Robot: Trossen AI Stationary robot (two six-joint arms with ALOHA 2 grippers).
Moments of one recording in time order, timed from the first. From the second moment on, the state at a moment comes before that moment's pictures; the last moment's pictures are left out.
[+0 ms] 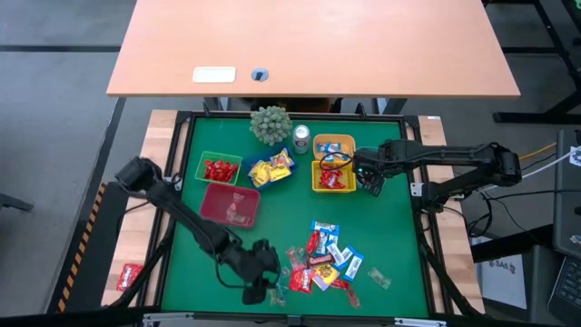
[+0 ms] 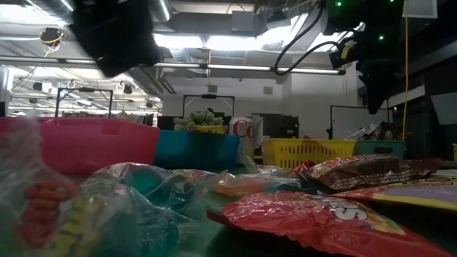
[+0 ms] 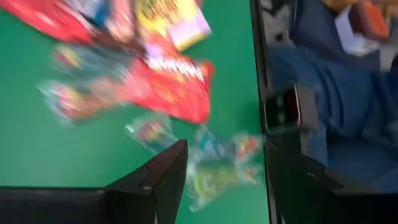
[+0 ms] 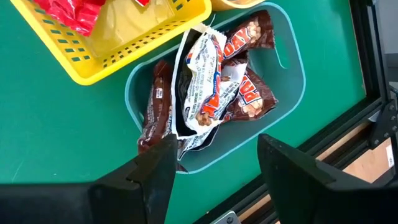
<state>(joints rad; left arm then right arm) -0.60 1.79 1.10 -0.06 -0.13 -0.72 -0.13 1.30 1.02 -1.25 0.32 0.33</state>
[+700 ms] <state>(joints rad) -0.72 1.98 1.10 0.01 -0.27 -0.60 -0.13 1.30 1.02 -1.20 0.29 0.33</state>
